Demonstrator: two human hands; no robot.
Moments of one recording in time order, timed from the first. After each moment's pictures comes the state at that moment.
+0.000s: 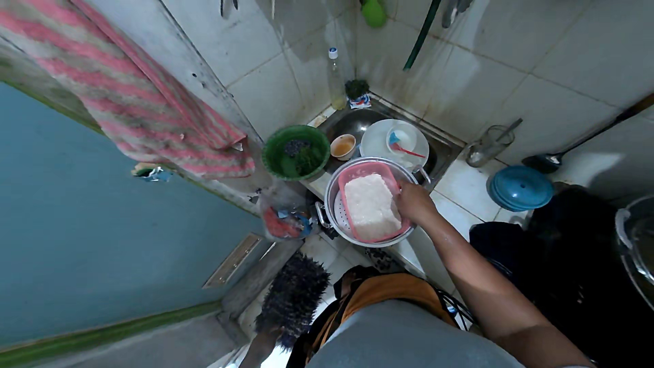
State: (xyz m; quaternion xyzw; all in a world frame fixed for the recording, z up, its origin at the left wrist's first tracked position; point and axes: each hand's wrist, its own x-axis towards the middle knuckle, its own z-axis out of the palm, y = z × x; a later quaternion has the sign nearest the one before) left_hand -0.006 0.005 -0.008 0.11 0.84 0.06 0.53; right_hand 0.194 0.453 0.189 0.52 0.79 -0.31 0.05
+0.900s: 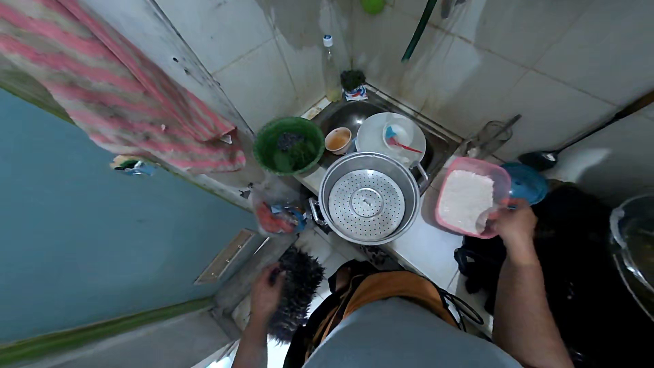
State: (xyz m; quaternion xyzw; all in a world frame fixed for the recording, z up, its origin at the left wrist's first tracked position) left_hand -0.009 0.109 0.055 0.24 0.88 0.27 0.30; right_hand 0.388 0.498 0.158 0.74 0.60 -0.27 -0.16
